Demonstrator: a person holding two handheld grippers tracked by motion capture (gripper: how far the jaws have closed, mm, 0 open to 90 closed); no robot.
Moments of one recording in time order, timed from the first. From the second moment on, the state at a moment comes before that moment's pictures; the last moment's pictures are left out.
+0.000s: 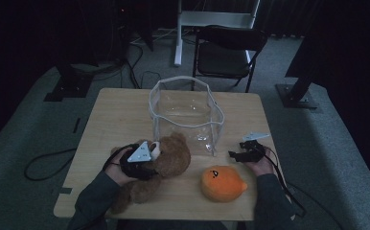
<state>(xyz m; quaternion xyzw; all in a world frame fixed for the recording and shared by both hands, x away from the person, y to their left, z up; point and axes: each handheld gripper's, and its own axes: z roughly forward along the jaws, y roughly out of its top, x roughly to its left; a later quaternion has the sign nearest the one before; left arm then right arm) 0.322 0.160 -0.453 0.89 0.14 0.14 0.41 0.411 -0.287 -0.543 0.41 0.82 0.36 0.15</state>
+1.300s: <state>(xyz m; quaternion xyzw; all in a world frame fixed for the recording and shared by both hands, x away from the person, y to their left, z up) 0.319 0.188 -0.437 0.85 0.17 0.14 0.47 0.410 -0.285 -0.545 0.41 0.83 0.36 0.16</state>
